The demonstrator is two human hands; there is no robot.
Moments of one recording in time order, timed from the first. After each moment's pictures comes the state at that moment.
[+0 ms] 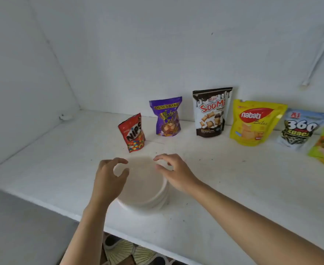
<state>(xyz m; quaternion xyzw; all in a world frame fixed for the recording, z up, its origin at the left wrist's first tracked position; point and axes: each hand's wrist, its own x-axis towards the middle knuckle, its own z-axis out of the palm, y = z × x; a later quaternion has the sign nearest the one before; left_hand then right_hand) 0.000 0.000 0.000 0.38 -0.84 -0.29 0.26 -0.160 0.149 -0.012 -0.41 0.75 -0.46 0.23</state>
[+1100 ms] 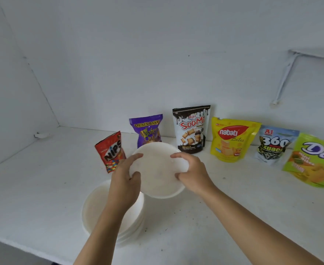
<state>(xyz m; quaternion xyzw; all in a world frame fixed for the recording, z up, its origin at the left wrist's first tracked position) -0.095 0.069 0.040 0.30 -0.81 -0.41 0.30 -0.233 0.209 0.034 -0.28 0.80 -0.50 0.14</state>
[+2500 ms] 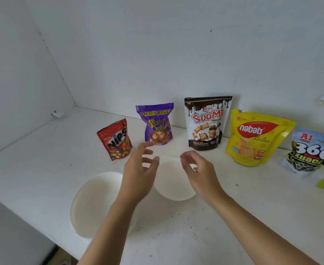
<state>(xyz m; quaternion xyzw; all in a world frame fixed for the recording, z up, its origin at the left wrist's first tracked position) -0.157 0.088 0.035 0.34 -0.80 -0.41 0.29 -0.294 0.202 -0.009 -0.35 0.76 -0.53 0.12</state>
